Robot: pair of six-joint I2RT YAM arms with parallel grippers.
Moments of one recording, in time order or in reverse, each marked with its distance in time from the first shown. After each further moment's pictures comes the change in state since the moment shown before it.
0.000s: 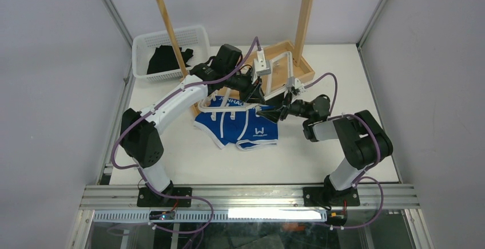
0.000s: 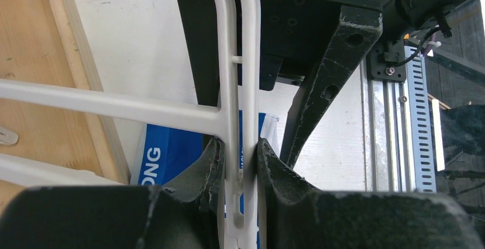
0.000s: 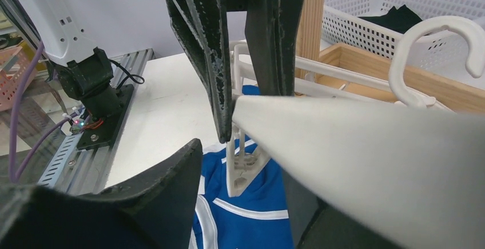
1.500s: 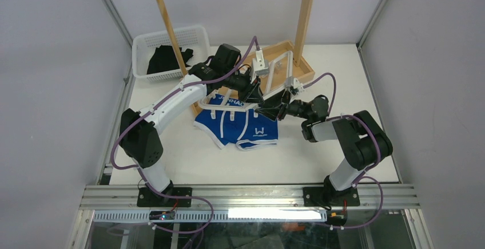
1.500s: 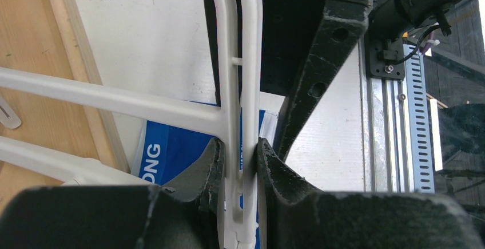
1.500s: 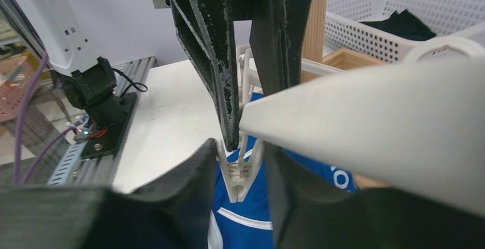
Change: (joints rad) left arm 0.011 -0.005 -0.001 -0.013 0.008 0.010; right arm 0.030 -0.008 0.002 0.006 0.041 0.026
